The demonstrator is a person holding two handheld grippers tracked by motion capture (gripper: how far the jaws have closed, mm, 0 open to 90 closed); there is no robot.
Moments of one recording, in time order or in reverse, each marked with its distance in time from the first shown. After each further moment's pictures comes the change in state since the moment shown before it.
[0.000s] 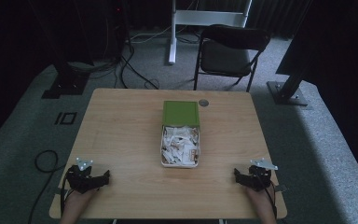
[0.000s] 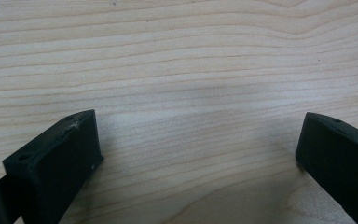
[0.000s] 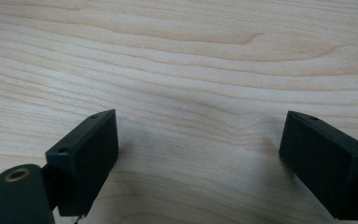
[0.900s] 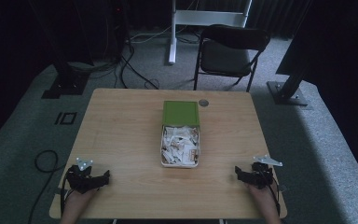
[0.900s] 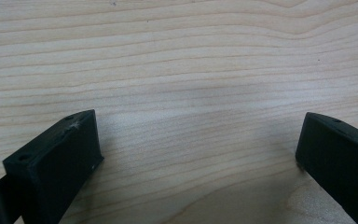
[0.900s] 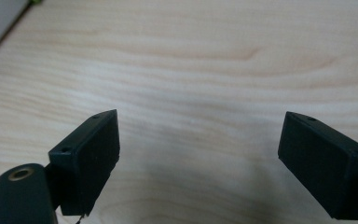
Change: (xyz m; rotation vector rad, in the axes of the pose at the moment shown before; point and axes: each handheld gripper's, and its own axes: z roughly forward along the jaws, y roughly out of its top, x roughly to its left) left arm 0.000 0.000 0.000 0.000 0.000 0.000; right arm -0.004 0.016 -0.013 0.005 0.061 0.055
